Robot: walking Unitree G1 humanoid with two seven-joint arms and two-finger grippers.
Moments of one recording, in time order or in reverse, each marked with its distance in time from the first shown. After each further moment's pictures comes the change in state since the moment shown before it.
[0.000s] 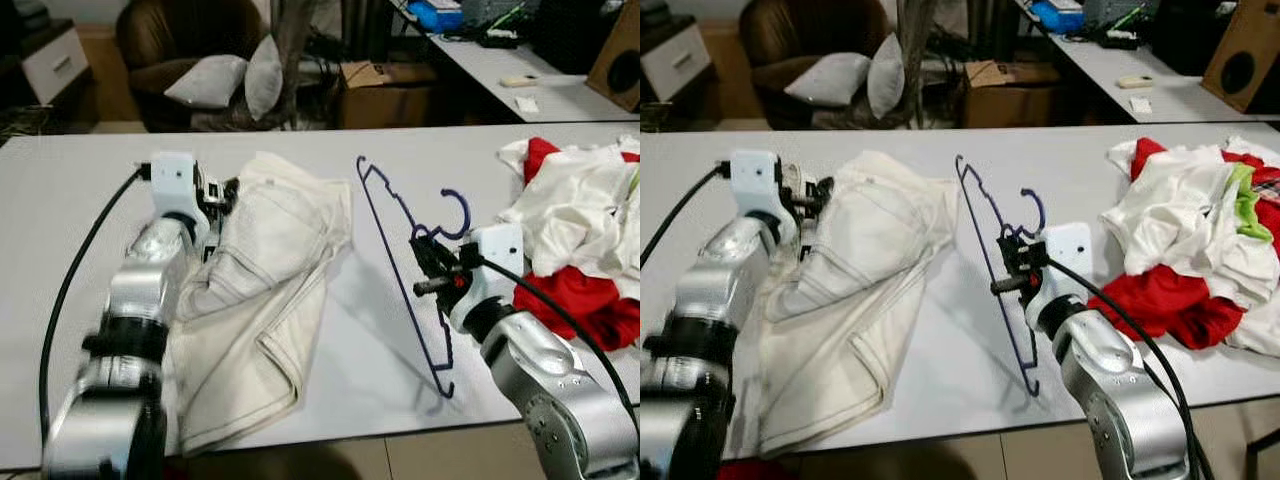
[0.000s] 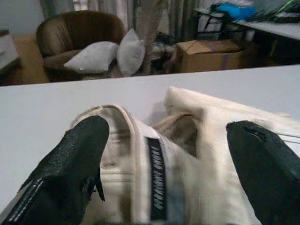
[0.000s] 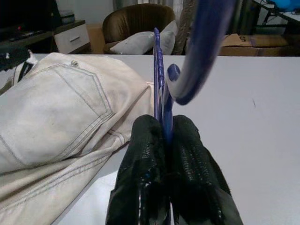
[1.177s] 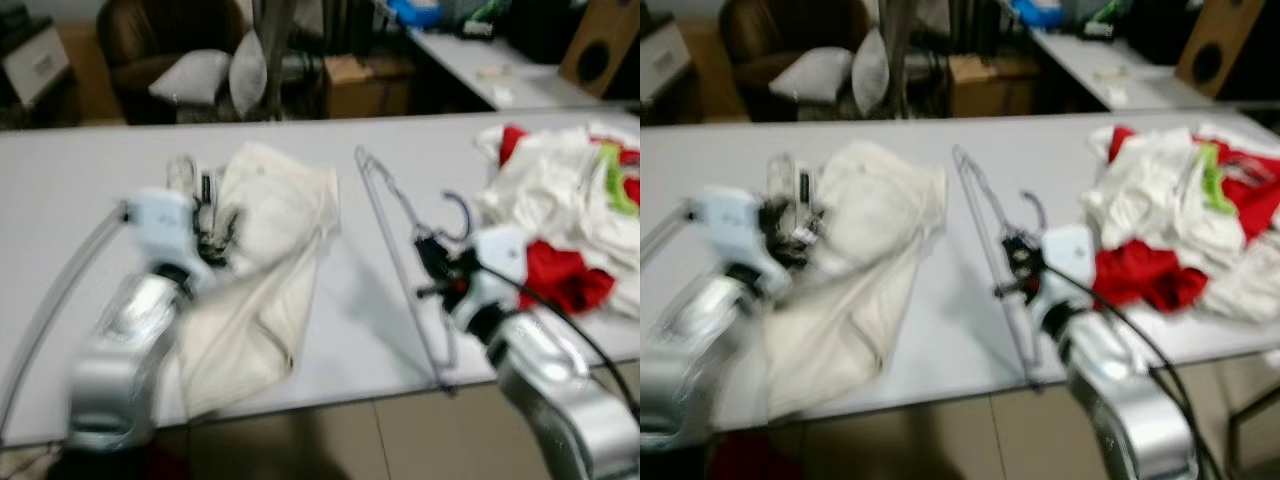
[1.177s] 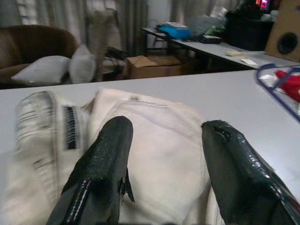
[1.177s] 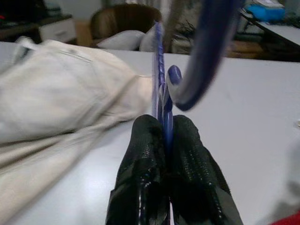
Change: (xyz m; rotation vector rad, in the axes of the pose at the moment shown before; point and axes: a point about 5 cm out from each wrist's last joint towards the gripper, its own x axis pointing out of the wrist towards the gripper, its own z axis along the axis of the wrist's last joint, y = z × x) left arm -0.099 -0.047 0.009 -0.063 -0.082 -0.190; right arm -0.005 -0.006 -0.003 -0.083 0.005 -0.030
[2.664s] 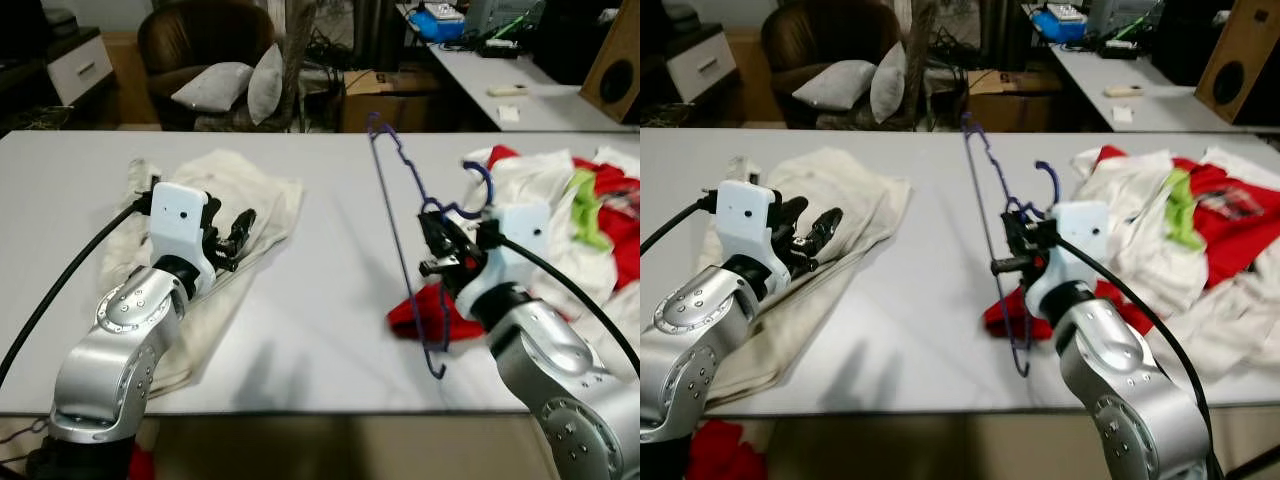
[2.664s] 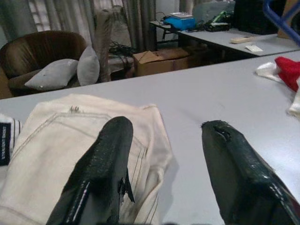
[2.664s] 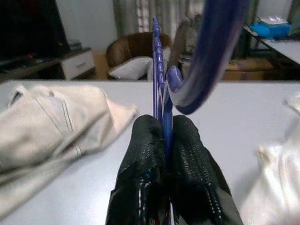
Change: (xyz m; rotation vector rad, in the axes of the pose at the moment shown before) left arm 0.002 -0.002 0.007 0.076 0.062 -0.063; right arm -0.009 0.008 0.030 0.080 -0.062 -0.050
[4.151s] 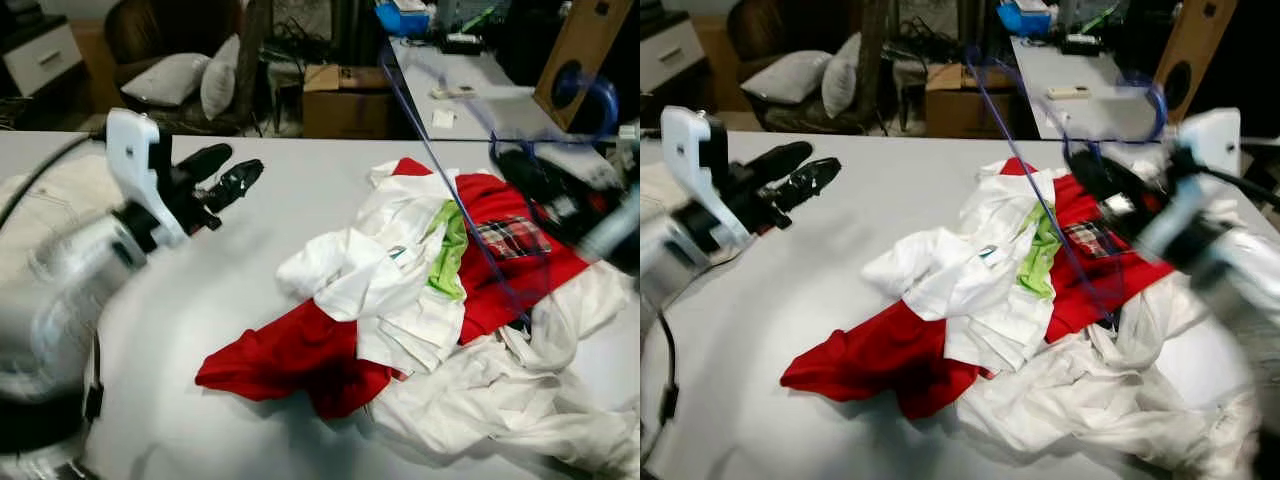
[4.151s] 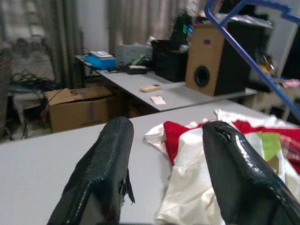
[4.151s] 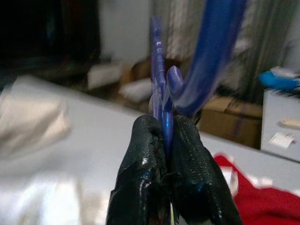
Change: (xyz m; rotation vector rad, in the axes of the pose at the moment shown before) left arm -0.008 0.014 0.056 -0.106 -0.183 -0.273; right arm -0.004 -0.057 0.085 -0.093 -0.176 0.199
